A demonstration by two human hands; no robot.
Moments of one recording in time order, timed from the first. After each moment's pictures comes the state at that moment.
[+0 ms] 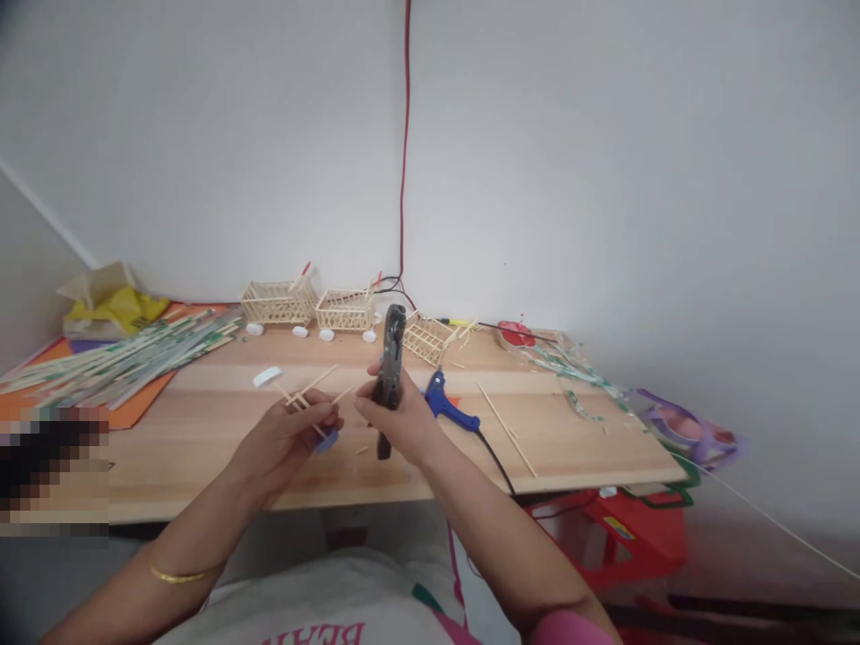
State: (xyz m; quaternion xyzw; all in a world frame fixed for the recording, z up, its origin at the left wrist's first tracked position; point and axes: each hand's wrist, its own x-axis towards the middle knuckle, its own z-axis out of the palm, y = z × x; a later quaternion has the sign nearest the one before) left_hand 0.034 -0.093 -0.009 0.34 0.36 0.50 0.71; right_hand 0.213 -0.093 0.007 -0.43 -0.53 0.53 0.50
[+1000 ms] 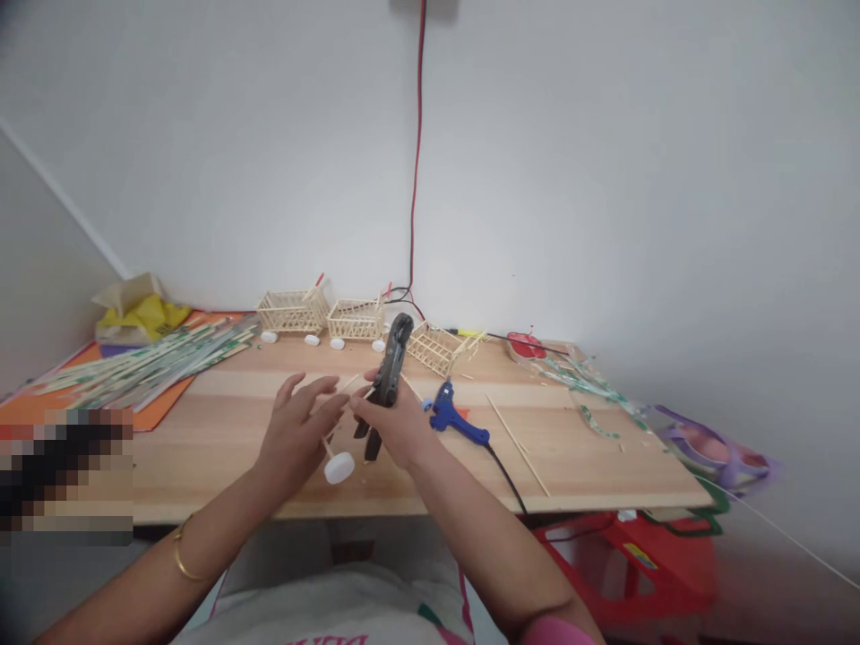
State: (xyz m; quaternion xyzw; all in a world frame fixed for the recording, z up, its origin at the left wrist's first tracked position) left_hand 0.021 -0.081 -0.024 0.82 0.38 0.39 -0.16; right_hand 0.189 -0.081 0.005 -0.39 -0.45 0.61 0.52
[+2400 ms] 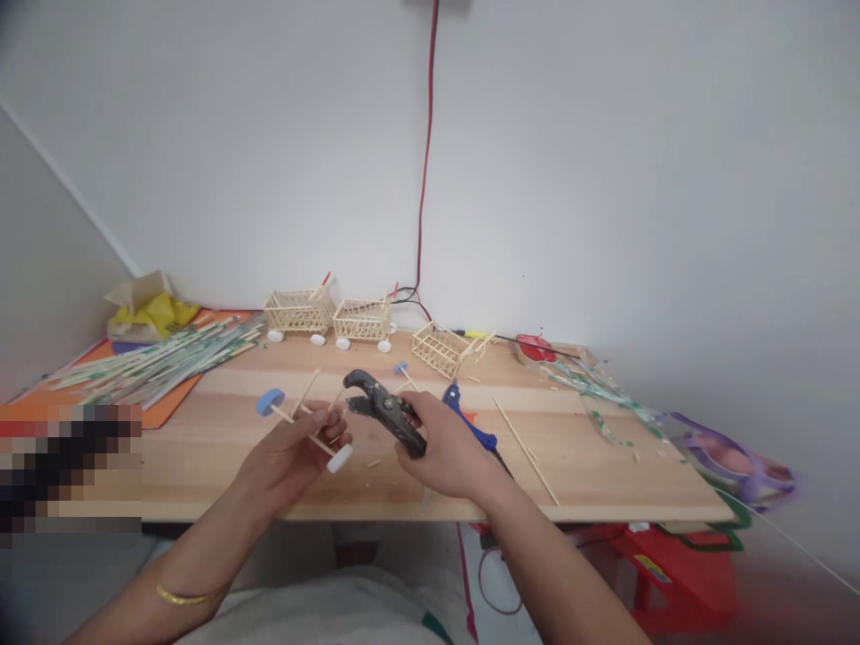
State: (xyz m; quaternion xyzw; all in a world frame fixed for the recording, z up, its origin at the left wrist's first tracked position) left_hand 0.034 -0.104 0.001 0.22 0.28 0.54 0.76; right_hand 0.250 -0.107 0.029 -0.49 -0.79 0.24 0.26
